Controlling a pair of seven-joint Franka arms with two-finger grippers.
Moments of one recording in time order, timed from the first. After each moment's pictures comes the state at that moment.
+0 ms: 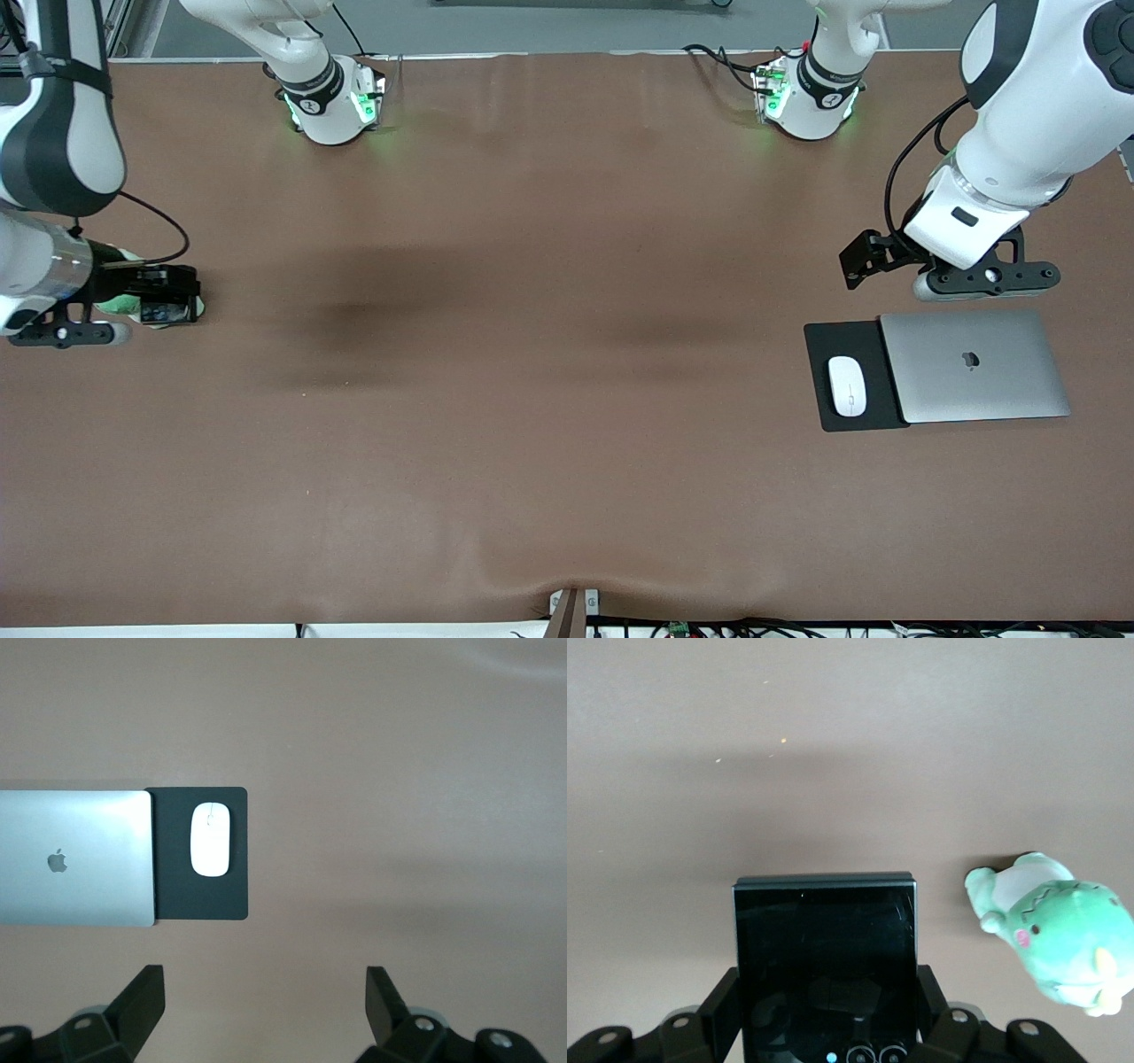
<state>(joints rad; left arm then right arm) -0.03 0.03 -0.23 -1.72 0.02 1.82 -0.29 0.02 0.15 -0.14 -1.77 0.01 1.70 -0.15</state>
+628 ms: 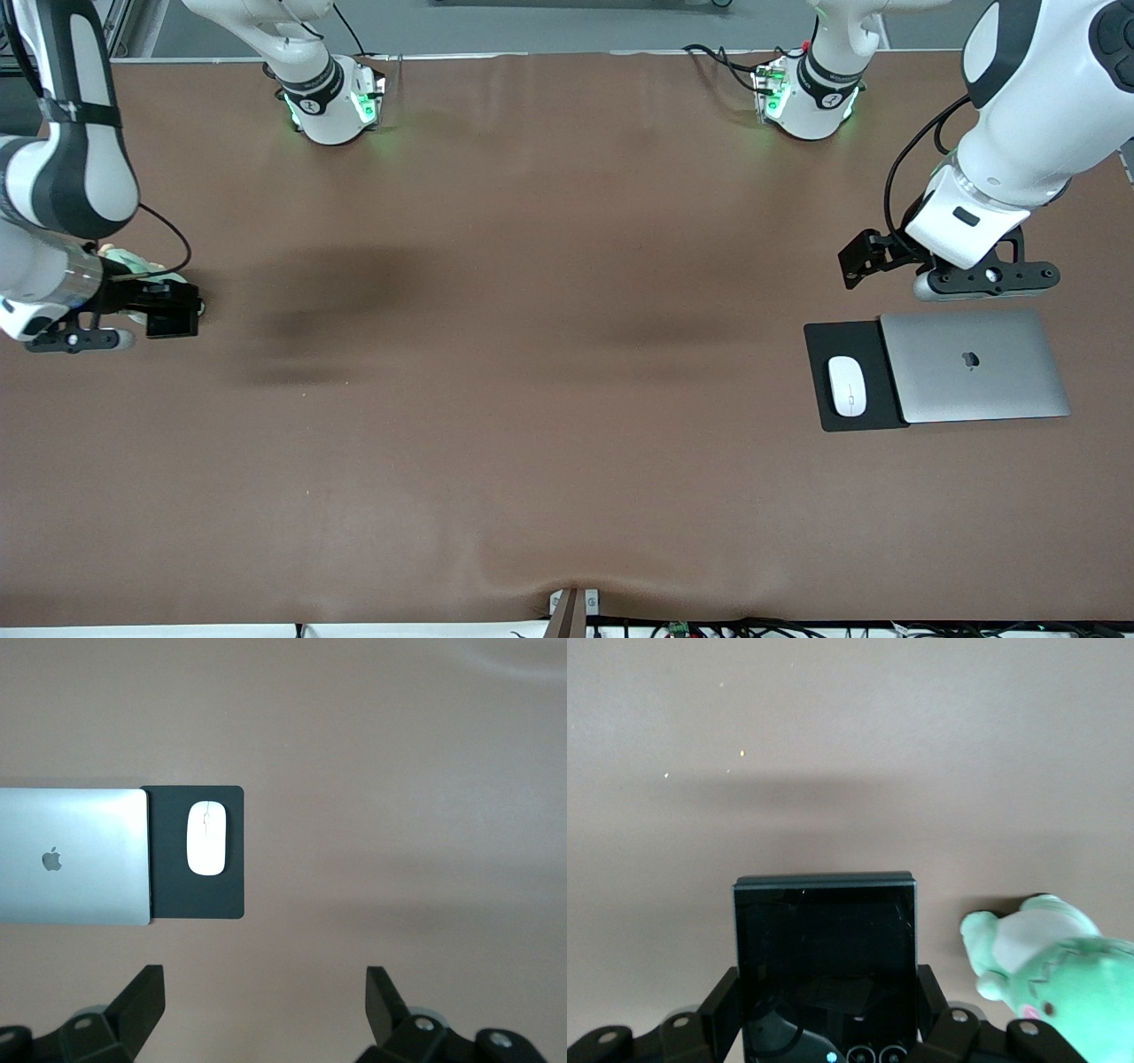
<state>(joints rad) -0.03 0.03 -0.22 -1.72 0.01 1.82 -0.29 -0.05 0.15 -0.13 -2.01 0.04 2.00 -0.24</state>
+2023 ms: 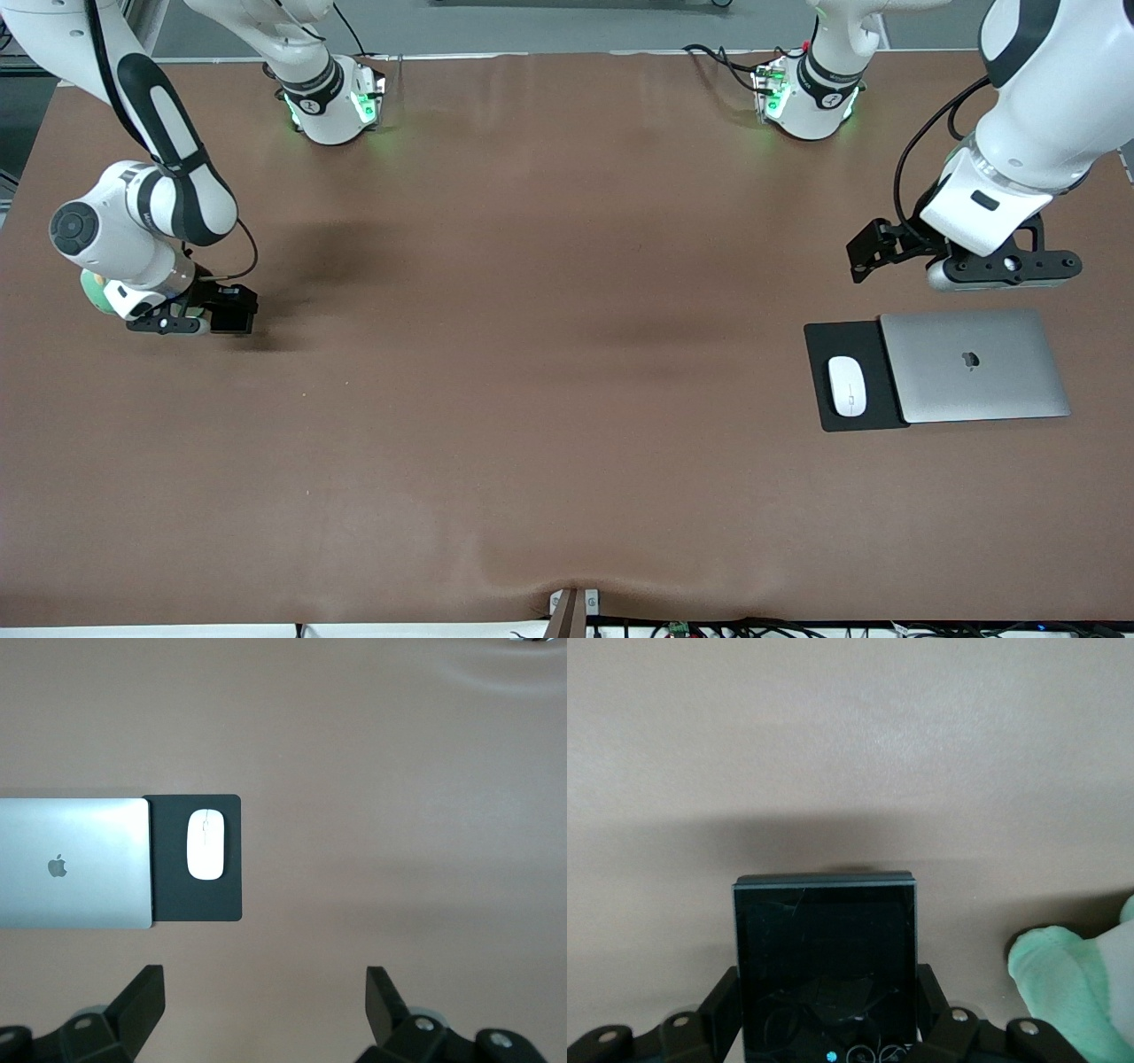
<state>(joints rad) -0.03 0.03 -0.22 -1.65 0.00 1.77 -0.28 -0.10 0.25 -0.13 -2.41 0.05 2.59 -0.24</state>
